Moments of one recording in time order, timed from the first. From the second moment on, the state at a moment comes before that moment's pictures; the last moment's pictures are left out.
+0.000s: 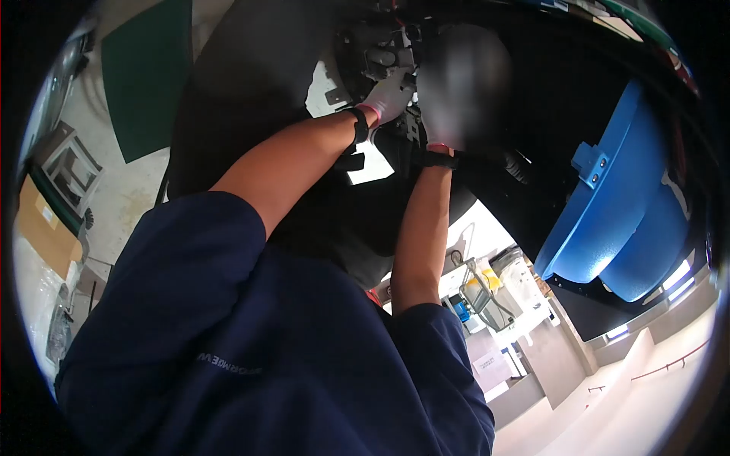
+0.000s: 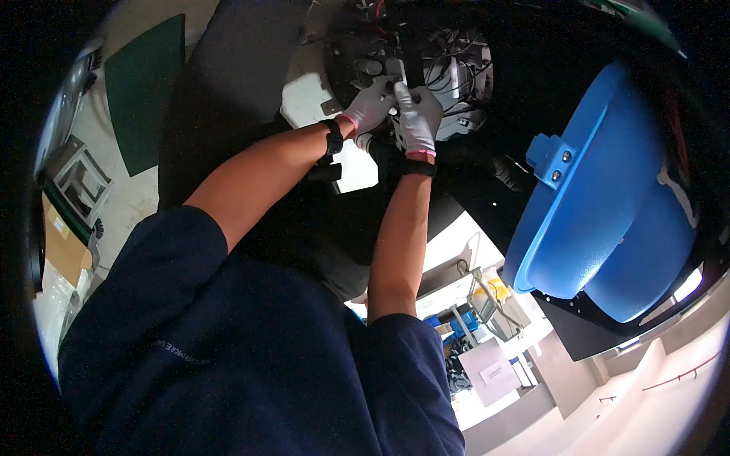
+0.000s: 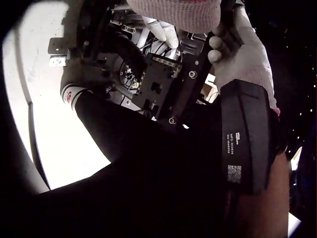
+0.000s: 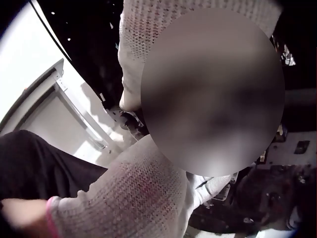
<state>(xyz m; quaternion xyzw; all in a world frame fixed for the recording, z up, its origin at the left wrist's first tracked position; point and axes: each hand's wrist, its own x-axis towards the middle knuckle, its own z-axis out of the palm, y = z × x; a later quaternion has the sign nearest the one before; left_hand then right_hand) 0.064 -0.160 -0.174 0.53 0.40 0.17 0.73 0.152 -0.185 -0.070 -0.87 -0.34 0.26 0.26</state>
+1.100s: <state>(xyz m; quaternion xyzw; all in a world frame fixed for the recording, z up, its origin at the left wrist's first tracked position) 0.067 -0.162 -0.155 0.15 0.36 0.05 0.92 0.159 -0.170 -0.068 -0.90 -0.30 0.28 0.13</state>
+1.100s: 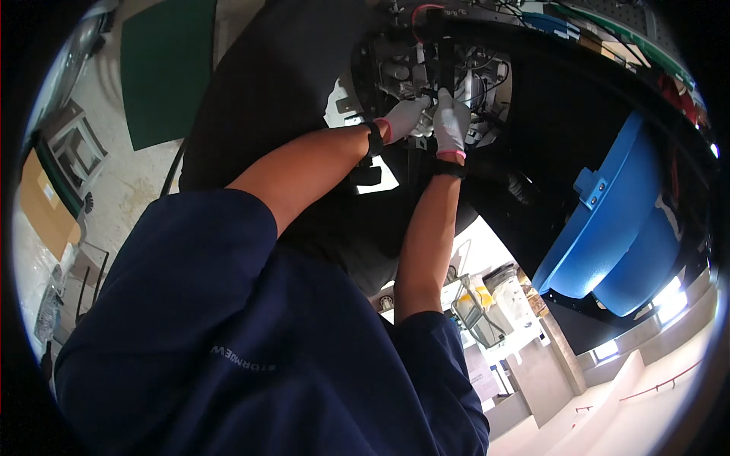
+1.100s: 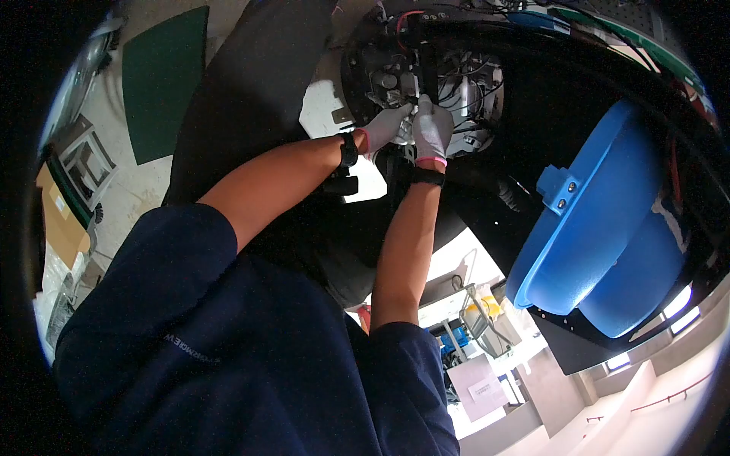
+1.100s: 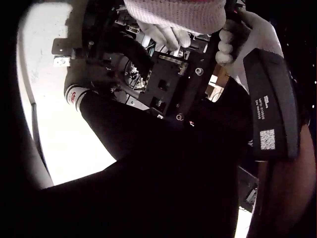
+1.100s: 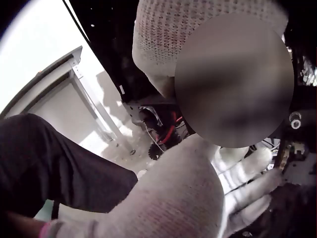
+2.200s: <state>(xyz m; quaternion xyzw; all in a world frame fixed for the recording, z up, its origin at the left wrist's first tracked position) 0.077 -0.181 -0.232 0.61 0.39 0.03 0.69 0.150 -0.187 -0.086 -0.80 -0.23 0.38 0.40</state>
